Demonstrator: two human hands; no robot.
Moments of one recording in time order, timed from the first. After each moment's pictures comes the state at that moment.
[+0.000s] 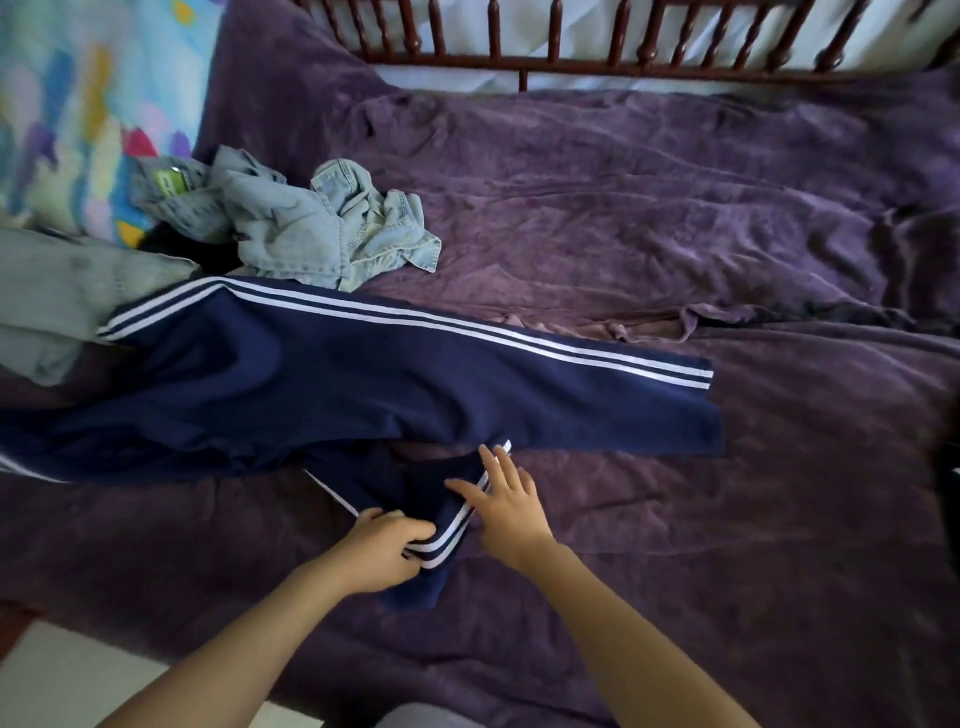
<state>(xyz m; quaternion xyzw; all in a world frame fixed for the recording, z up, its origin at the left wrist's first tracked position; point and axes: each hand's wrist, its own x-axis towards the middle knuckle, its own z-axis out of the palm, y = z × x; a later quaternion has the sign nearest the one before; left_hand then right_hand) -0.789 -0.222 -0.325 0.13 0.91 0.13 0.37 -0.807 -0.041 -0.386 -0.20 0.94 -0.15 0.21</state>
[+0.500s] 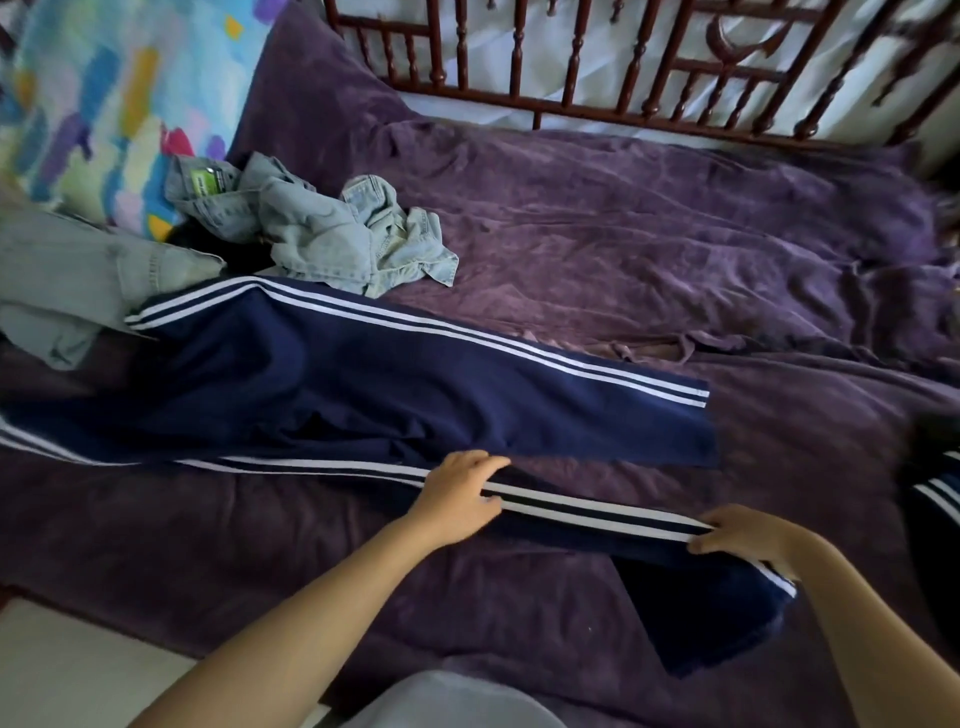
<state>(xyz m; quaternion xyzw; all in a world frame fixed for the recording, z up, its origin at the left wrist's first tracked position) -0.807 -0.194 -0.299 0.12 0.93 0.26 0.23 -0.803 0.148 -0.299 0.12 0.84 -0.26 0.45</state>
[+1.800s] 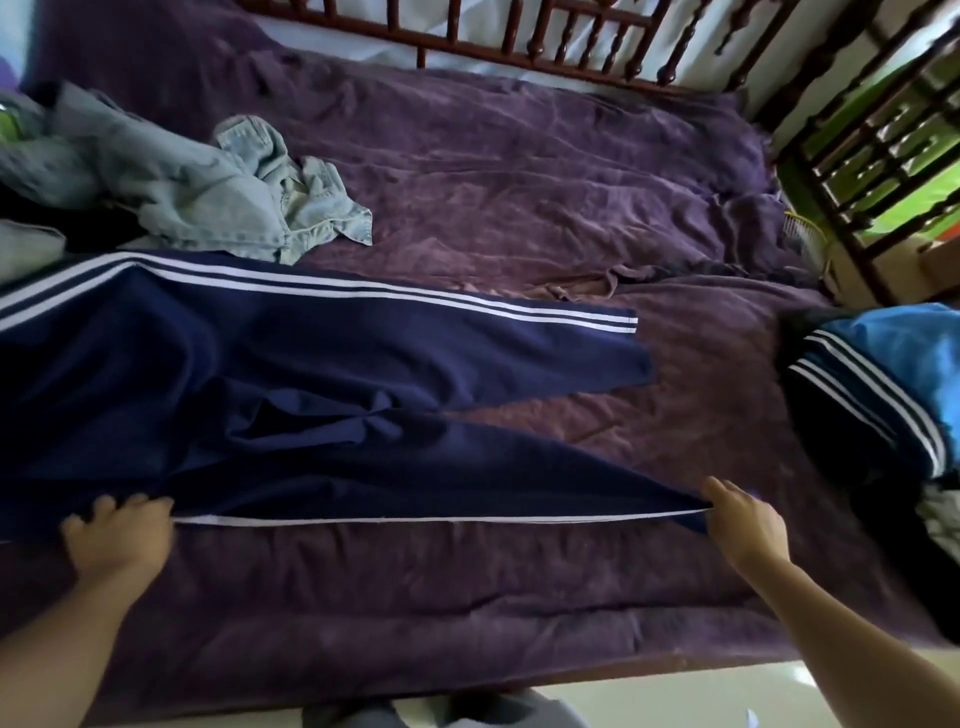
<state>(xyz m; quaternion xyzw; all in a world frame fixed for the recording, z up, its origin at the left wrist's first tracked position) -0.809 -0.498 -0.415 -0.08 0.95 -0.15 0.26 -0.678 0.084 -0.309 0.27 0.94 0.08 0.17</state>
